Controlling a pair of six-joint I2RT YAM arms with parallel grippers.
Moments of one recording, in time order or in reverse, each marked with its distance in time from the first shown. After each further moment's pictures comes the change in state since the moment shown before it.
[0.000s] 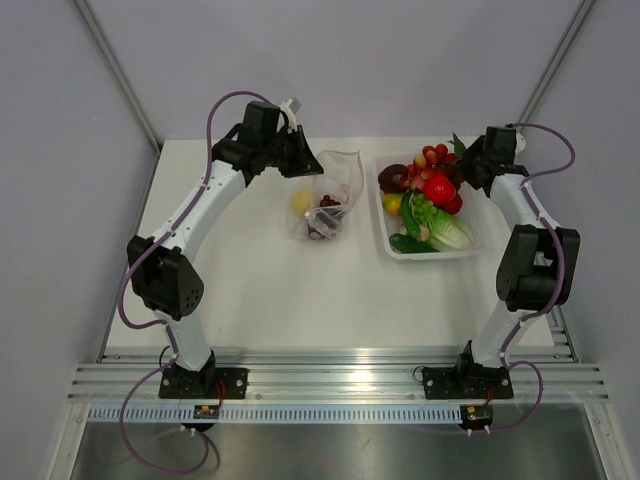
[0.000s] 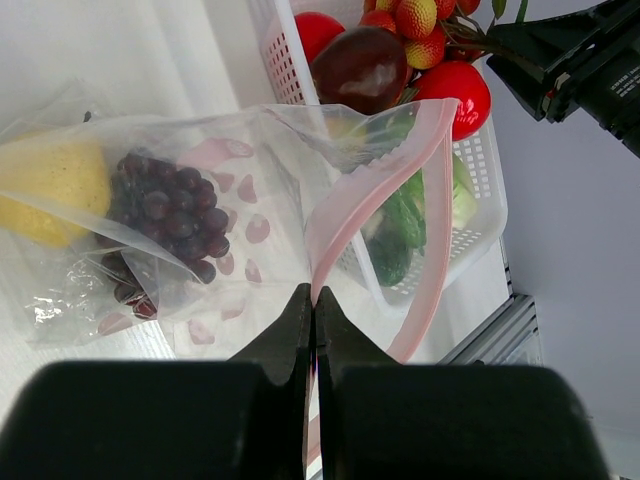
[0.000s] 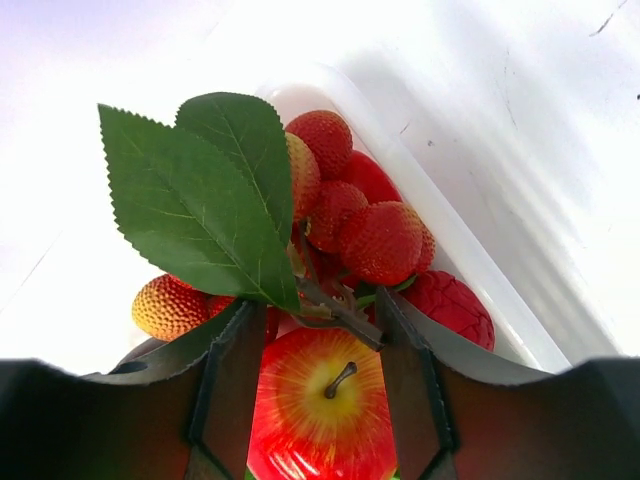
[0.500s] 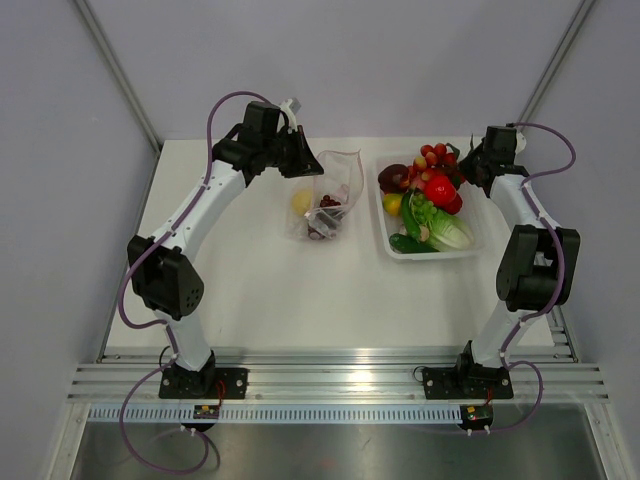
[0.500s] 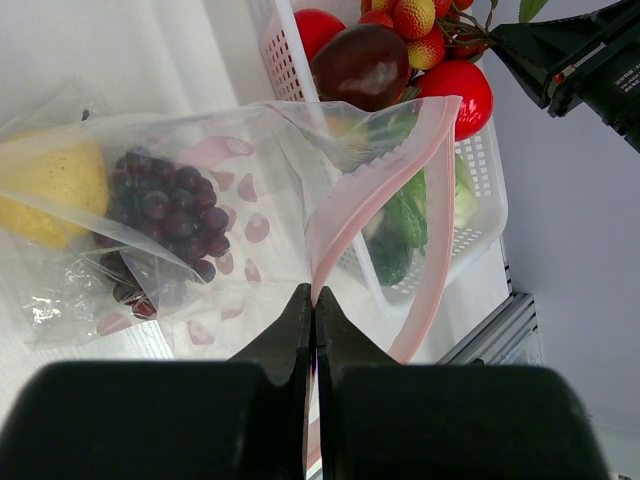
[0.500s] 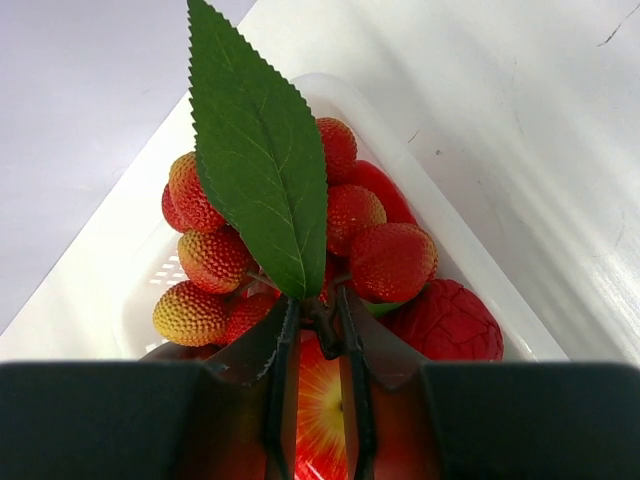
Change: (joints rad) left arm 0.000 0.005 0.000 0.000 0.005 0.000; right arm 0.000 0.000 -0.004 0.031 0.000 0.013
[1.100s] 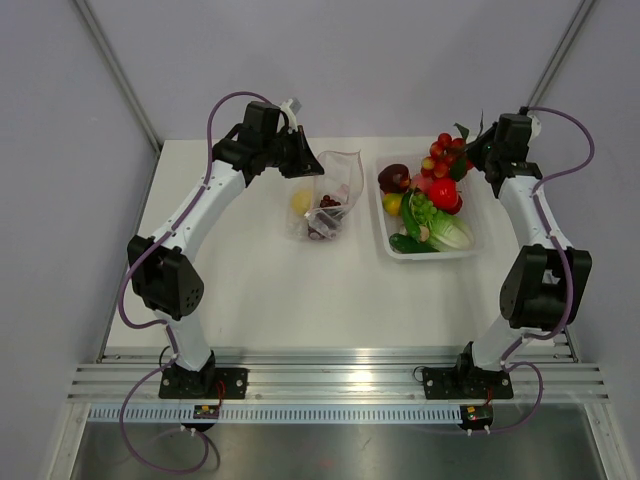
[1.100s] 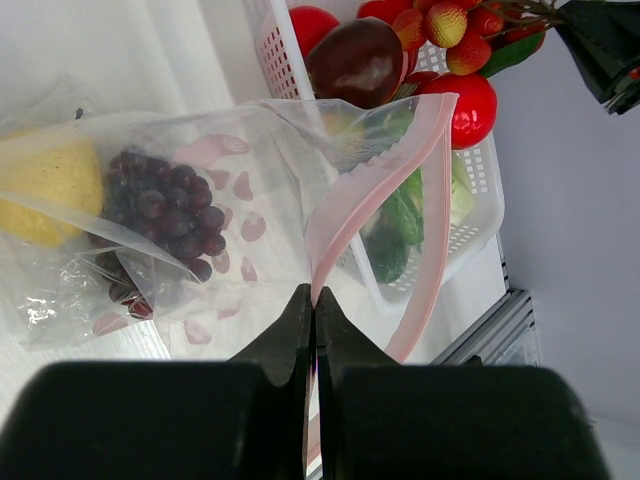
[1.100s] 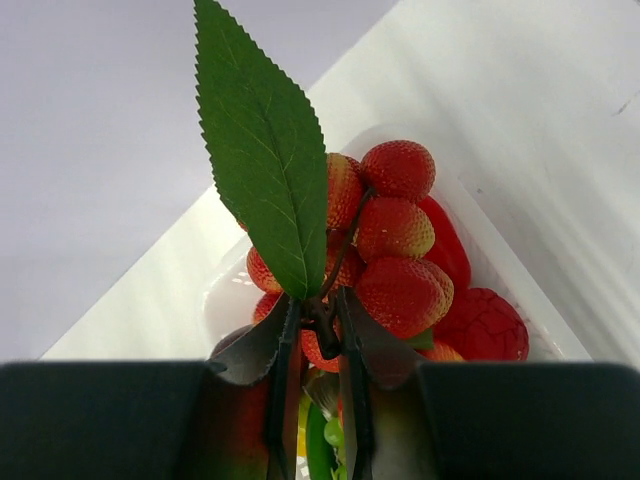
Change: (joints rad) left arm 0.000 0.000 0.000 0.000 0.011 0.000; right arm 0.000 -0.126 0.006 0.006 -0.008 -0.002
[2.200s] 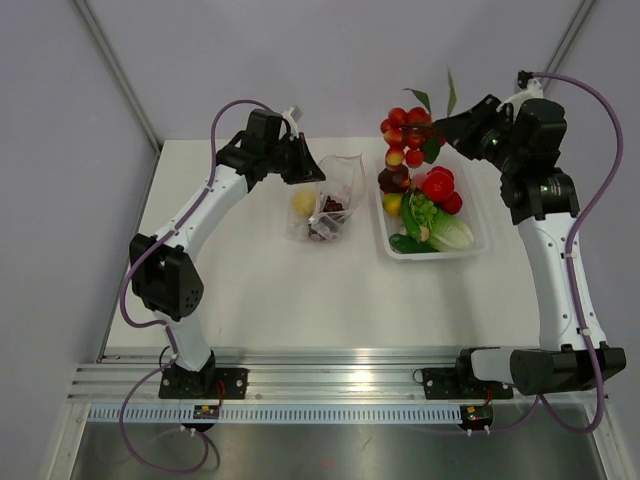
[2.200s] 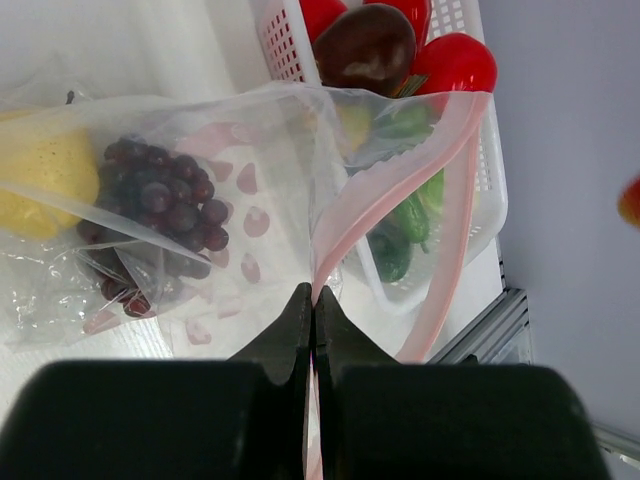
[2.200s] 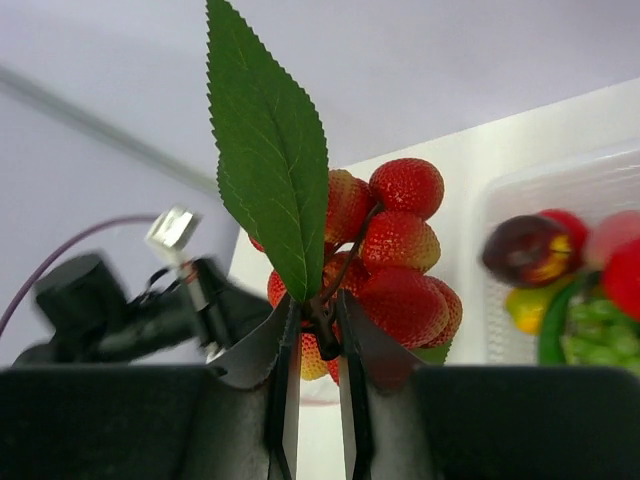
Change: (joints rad) left arm -0.003 -0.004 -0.069 0.057 0.007 -0.030; right arm 0.137 -0.386 0.148 -0.222 -0.294 -0.016
